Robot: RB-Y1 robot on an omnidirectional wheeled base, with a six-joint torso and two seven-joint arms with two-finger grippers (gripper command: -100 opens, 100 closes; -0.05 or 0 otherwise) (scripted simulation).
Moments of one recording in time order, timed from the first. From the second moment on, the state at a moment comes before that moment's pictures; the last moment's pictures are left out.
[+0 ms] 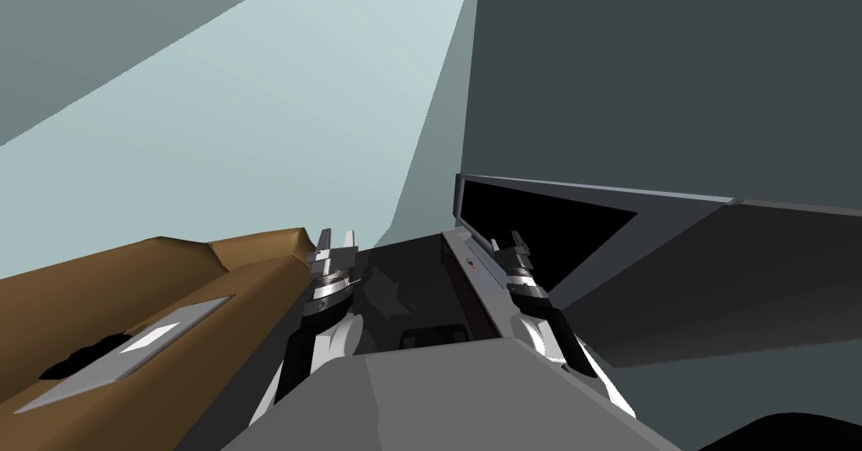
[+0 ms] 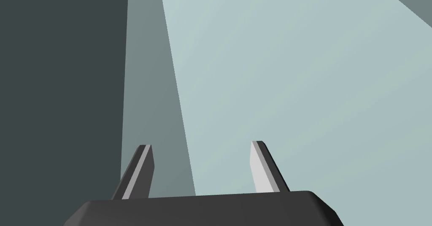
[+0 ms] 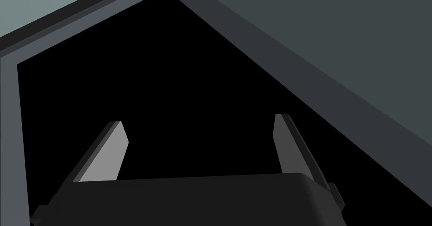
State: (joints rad) left arm 0.51 -0.02 -0.01 -2.31 0.09 -0.51 0.12; right arm 0.57 -0.17 -0.03 -2.16 -0.34 -0.42 -0.19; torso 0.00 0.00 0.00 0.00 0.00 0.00
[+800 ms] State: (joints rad) left arm 0.51 -0.02 -0.01 -2.31 0.09 -0.51 0.12; right arm 0.64 -0.20 -0.07 -2.01 -0.57 -0.29 -0.23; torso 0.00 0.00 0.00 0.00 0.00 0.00
